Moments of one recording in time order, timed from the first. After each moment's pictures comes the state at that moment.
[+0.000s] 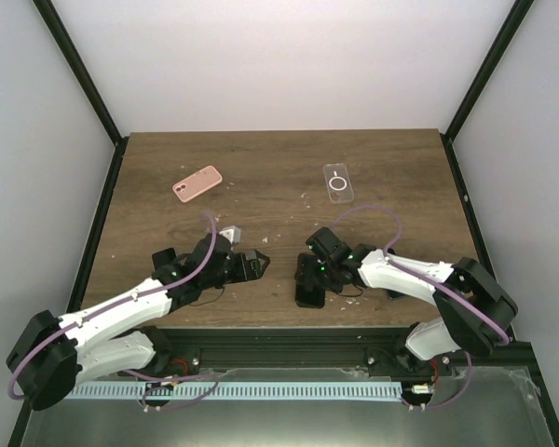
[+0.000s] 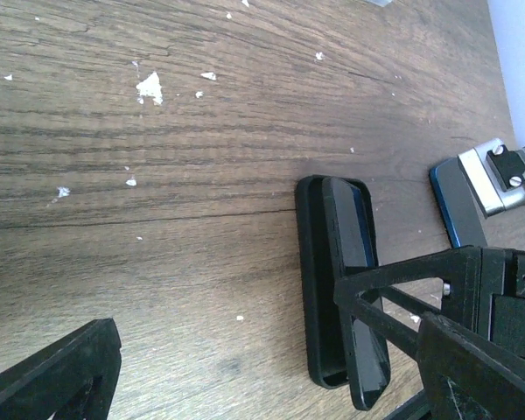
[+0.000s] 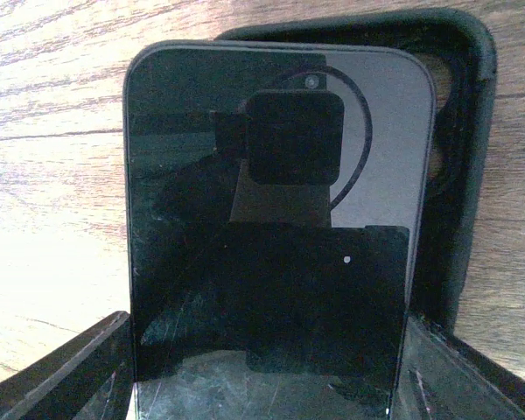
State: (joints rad) left arm -0.79 1.05 0.54 -0.17 0.06 -0.85; right arm 0.80 1.43 0.72 -0.40 -0.11 0.92
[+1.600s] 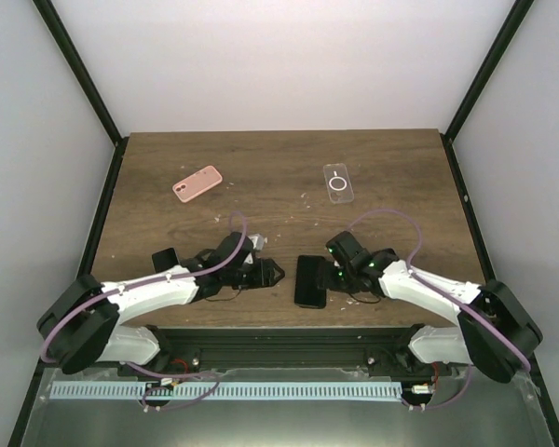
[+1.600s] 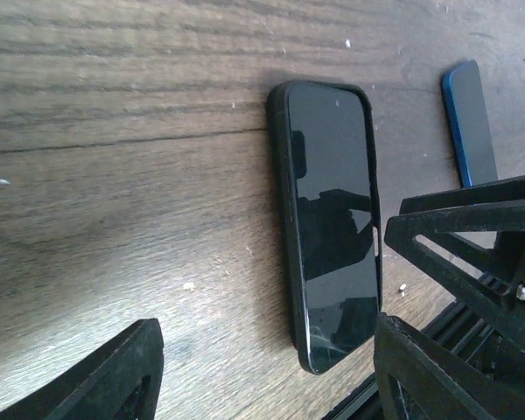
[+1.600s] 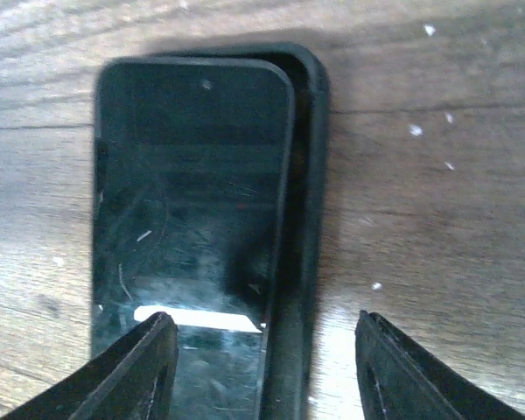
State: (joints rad) left arm -0.83 1.30 0.59 -0.07 0.23 -0.87; right arm 0.71 1.25 0.60 -0.41 -0.09 0.78
